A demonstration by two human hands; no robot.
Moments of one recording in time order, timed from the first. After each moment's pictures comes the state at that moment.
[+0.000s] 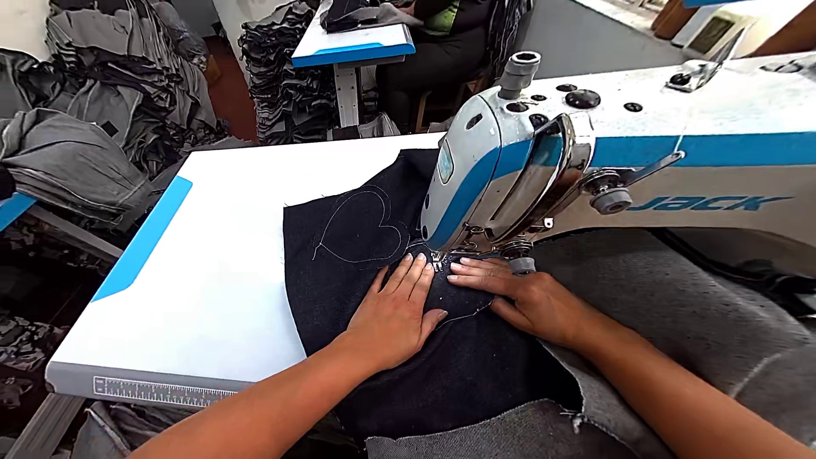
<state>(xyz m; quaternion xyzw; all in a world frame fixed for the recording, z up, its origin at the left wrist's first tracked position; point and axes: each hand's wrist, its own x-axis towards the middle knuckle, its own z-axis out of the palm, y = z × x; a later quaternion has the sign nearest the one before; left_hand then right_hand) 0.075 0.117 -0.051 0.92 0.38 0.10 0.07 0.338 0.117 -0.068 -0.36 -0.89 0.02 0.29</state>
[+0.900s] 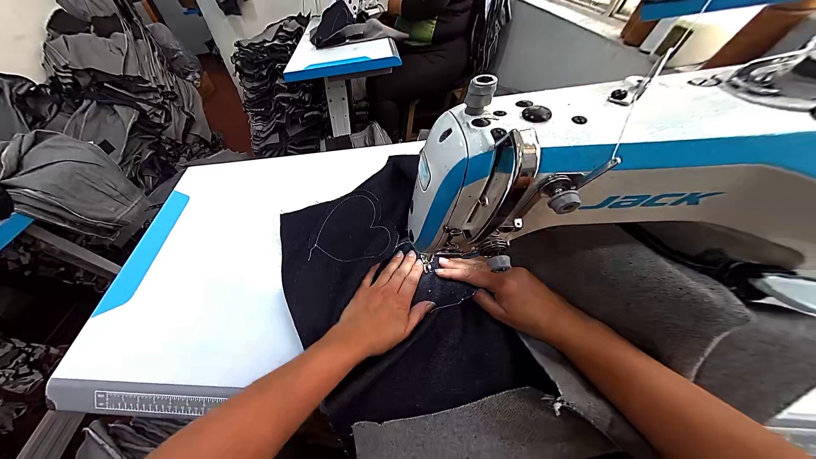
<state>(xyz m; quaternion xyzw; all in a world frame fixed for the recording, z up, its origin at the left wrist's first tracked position) 0.071 0.134 -0.048 0.92 0.37 0.10 0.08 0.327 0.114 -0.066 -0.41 -0.86 0.01 0.30</state>
